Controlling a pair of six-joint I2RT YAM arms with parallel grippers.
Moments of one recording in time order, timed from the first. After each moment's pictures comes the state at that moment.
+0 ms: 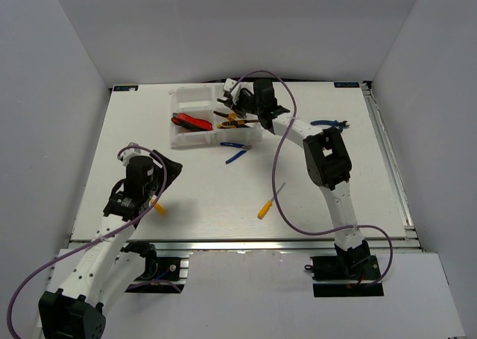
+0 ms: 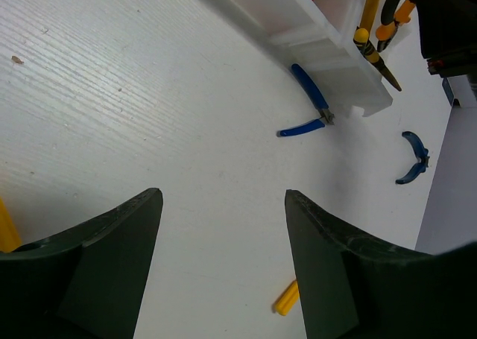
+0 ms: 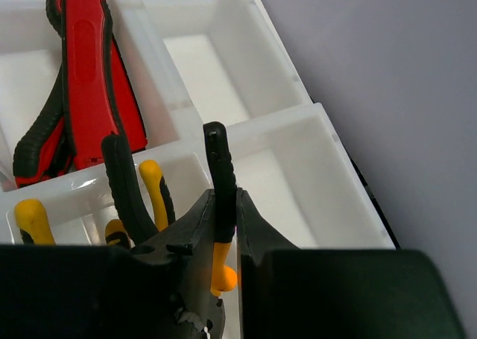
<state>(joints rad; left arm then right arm) -0.25 0.75 0.58 -0.40 -0.13 -0.94 0.52 2.34 1.85 0.25 -0.53 -0.58</state>
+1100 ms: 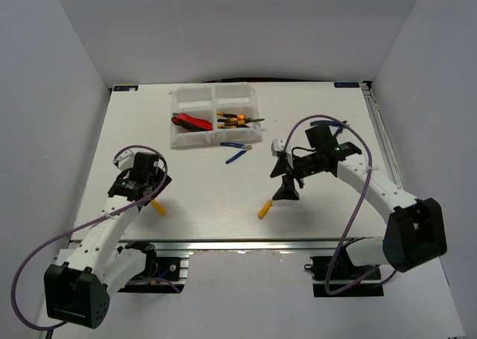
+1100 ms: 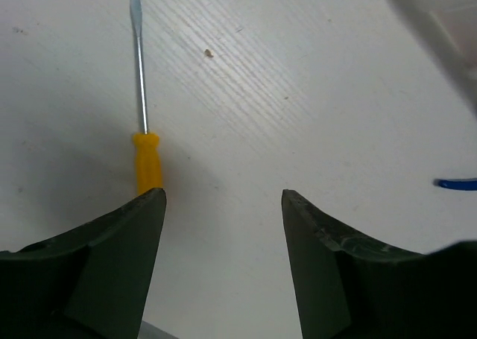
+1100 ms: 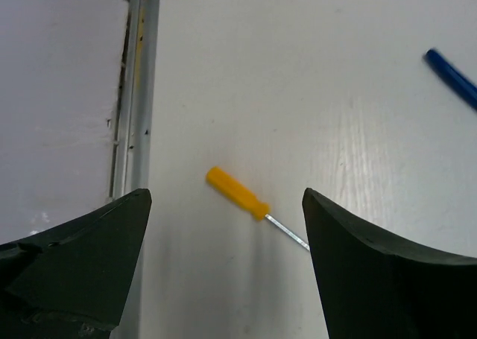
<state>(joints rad) -0.22 0.92 0.68 -0.69 -0.37 -0.93 0.42 1.36 0.99 -0.68 -1.02 -0.85</state>
